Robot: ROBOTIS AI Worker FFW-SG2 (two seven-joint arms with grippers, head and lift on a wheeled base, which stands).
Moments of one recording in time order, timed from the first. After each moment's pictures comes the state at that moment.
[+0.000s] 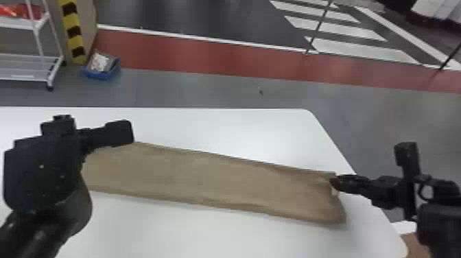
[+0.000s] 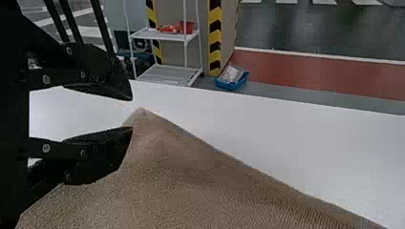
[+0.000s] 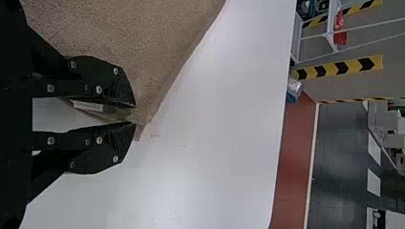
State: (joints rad) left arm -0.28 0.11 -0.43 -1.49 -1.45 0.71 -0.77; right arm -0.01 -0.35 -0.62 -1.56 0.37 0.57 1.22
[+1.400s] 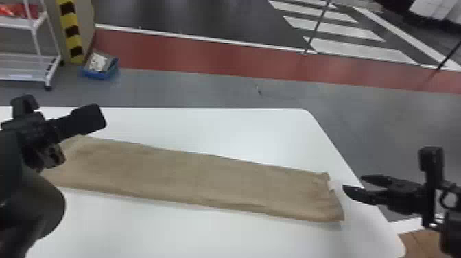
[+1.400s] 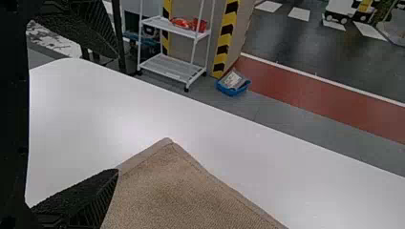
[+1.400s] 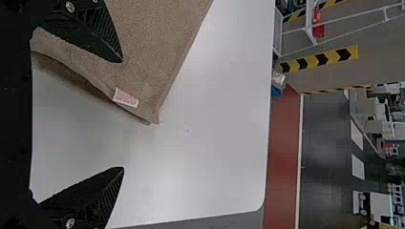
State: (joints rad) left arm -0.21 0.13 -0.30 -1.67 -1.34 0.72 -0.80; right arm 0.05 -0.38 -0.70 -1.61 0.26 0.62 1.23
